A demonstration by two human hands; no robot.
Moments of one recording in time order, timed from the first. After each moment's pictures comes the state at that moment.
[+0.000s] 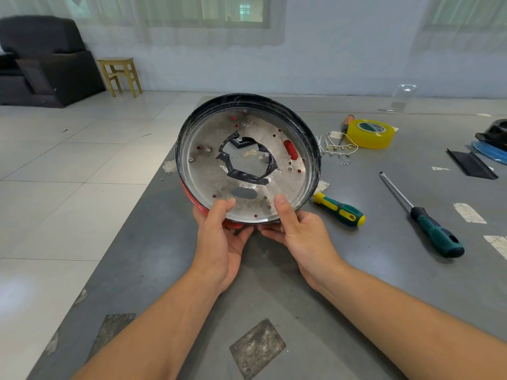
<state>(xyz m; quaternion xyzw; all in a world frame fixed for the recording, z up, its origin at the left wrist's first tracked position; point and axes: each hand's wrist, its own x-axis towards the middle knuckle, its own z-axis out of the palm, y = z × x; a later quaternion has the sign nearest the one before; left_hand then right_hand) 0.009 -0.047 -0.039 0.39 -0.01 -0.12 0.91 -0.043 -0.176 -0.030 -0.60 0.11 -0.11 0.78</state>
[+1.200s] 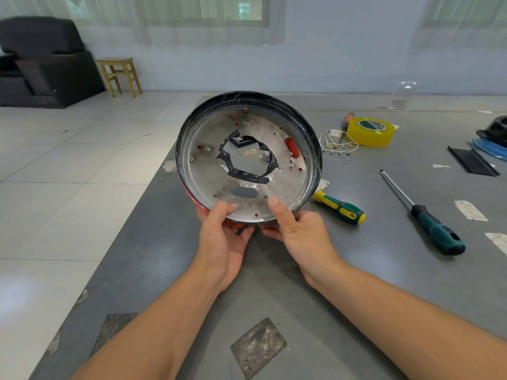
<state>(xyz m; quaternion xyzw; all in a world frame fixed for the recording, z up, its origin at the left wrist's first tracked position) 0.008 -0.047 -0.033 0.40 0.01 -0.15 0.90 -0.032 -0.180 -0.046 -0.64 0.14 -0.14 0.74</state>
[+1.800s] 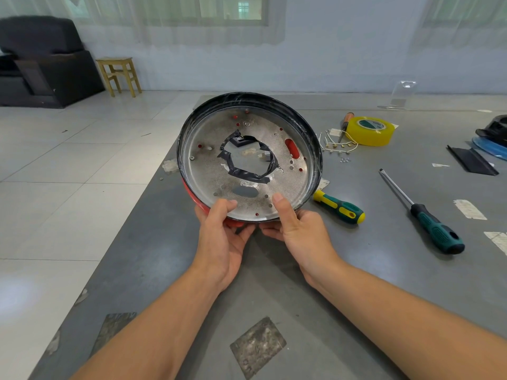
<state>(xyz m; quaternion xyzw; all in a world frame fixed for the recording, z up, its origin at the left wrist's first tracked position) 0.004 -0.048 -0.030 0.42 0.01 -0.14 0.90 -0.035 -0.178 -0.040 -0.64 0.14 -0.15 0.74</state>
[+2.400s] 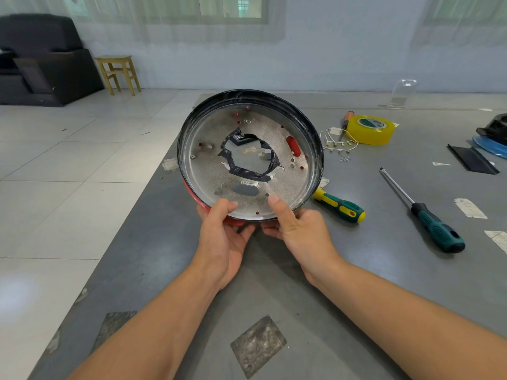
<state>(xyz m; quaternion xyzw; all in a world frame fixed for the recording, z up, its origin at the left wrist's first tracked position) 0.006 -0.046 -0.030 0.41 0.01 -0.17 0.90 -0.032 -0.180 -0.046 -0.66 0.14 -0.16 0.72</state>
